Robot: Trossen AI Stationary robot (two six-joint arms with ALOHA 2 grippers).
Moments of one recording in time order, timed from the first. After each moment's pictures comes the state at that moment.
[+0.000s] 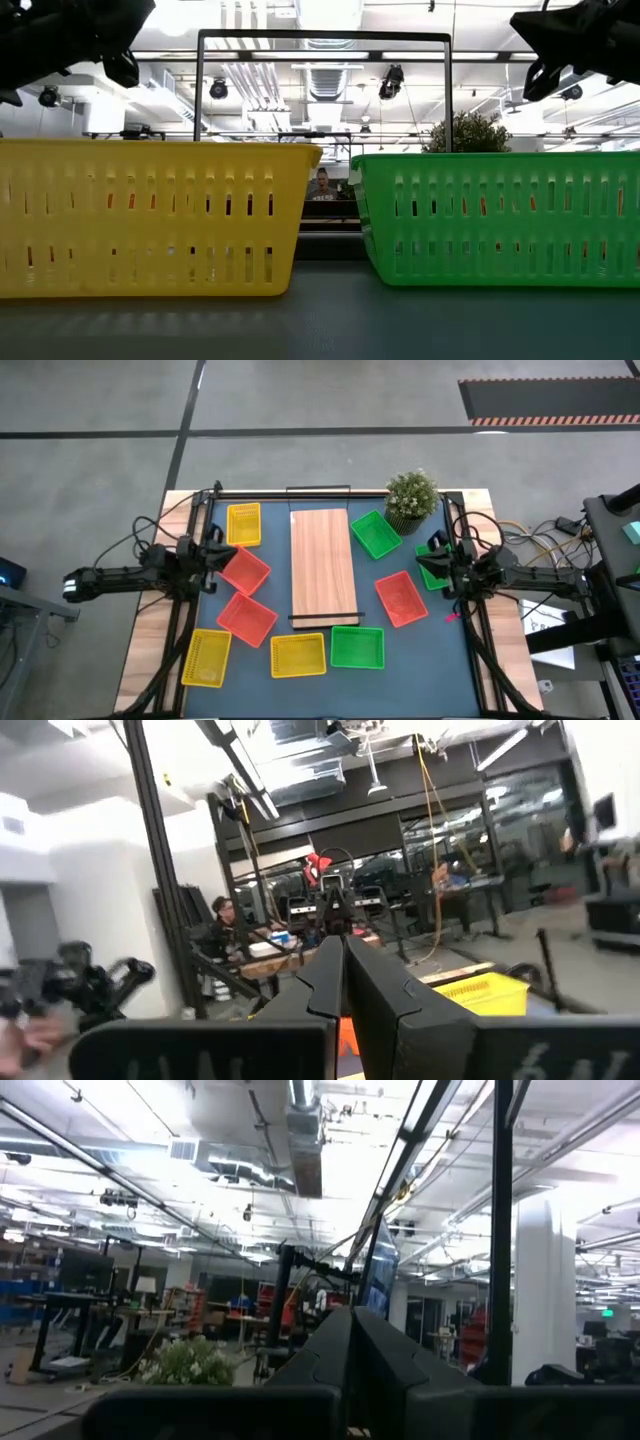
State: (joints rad) left arm 0.14 0.22 0.01 0.68 0.05 -0.15; right arm -0.08 0.09 0.01 0.43 -0.08 0.28
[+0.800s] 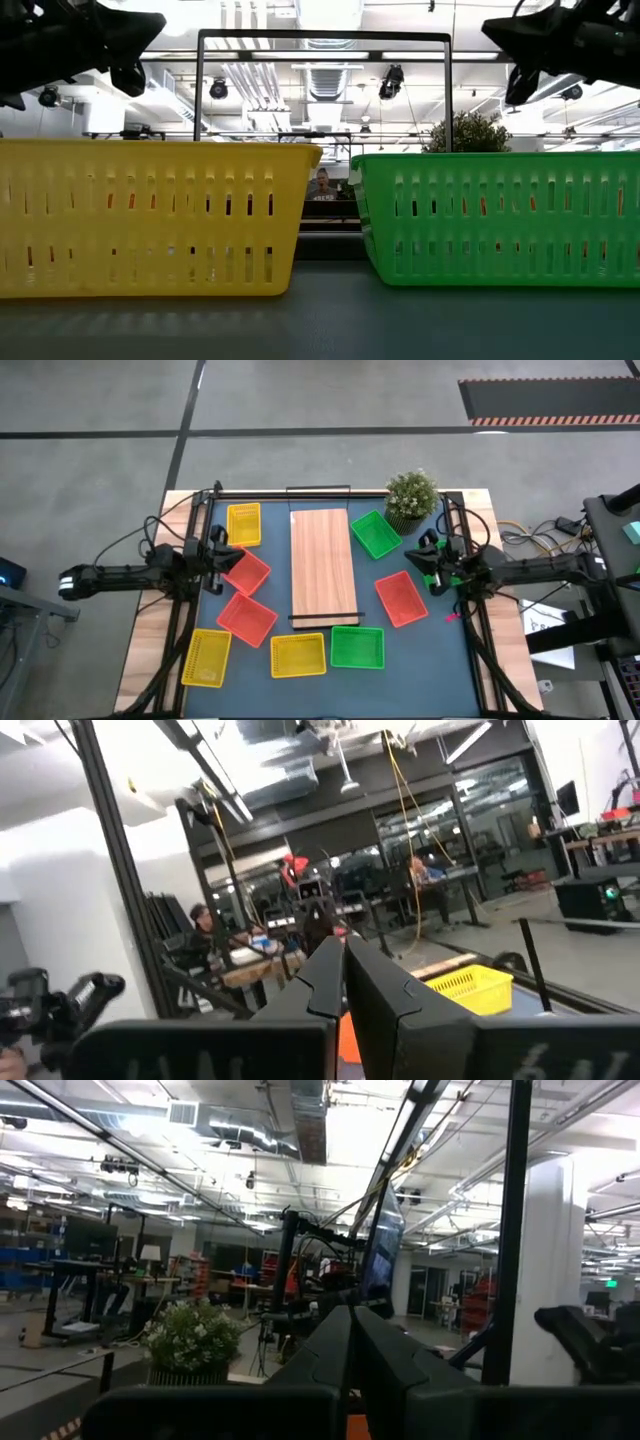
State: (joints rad) left arm 0.13 0.30 0.01 0.67 0.05 -0.13; right arm -0.05 0.63 0.03 0.82 0.03 0.27
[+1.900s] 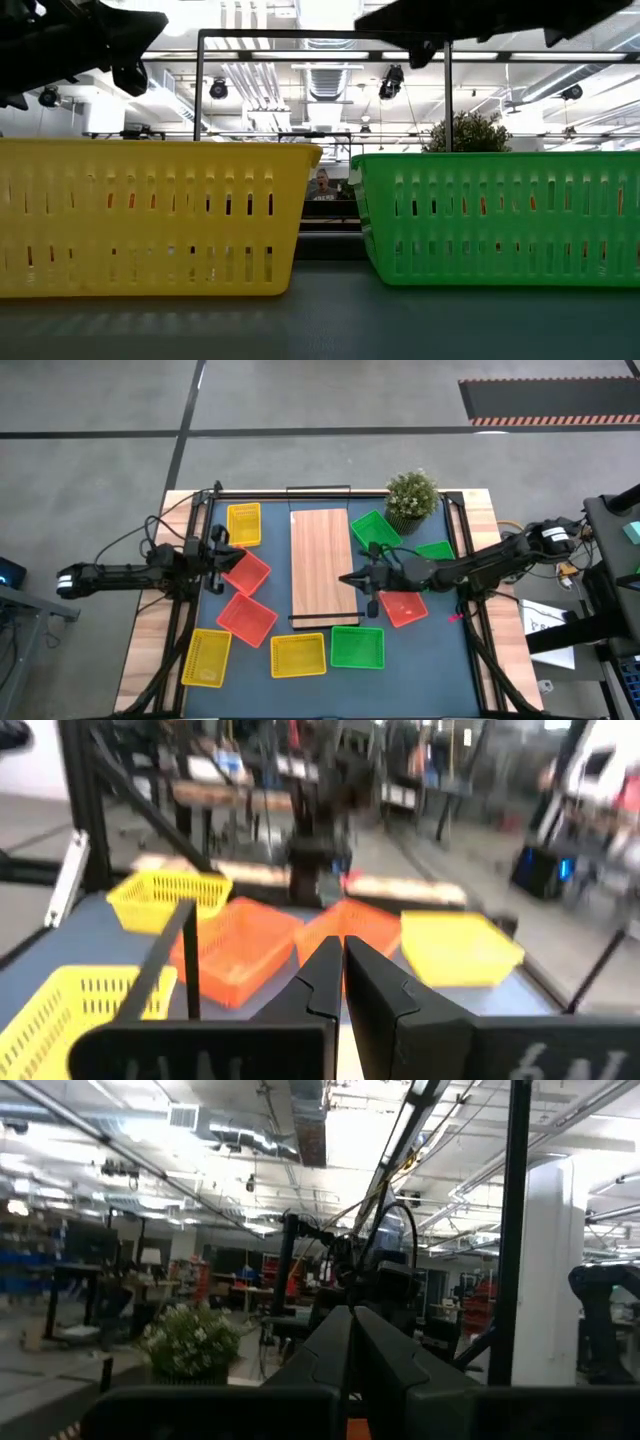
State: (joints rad) left arm 0.14 0.35 0.01 0.72 0.05 -0.15; right arm 0.16 1.37 0.66 0.61 0.22 -0.11
